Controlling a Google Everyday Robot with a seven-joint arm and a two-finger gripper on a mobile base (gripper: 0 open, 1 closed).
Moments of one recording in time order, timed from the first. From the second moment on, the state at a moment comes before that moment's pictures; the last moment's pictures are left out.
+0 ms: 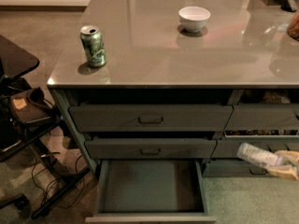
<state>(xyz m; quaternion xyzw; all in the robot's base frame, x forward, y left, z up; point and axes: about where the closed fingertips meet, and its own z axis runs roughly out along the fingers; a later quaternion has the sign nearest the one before) 0.490 -0.494 0.545 -0.39 0.80 0.02 0.46</state>
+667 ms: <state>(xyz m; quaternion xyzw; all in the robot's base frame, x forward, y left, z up) 0.477 -0.499 0.769 -0.37 0.79 -0.10 0.48</state>
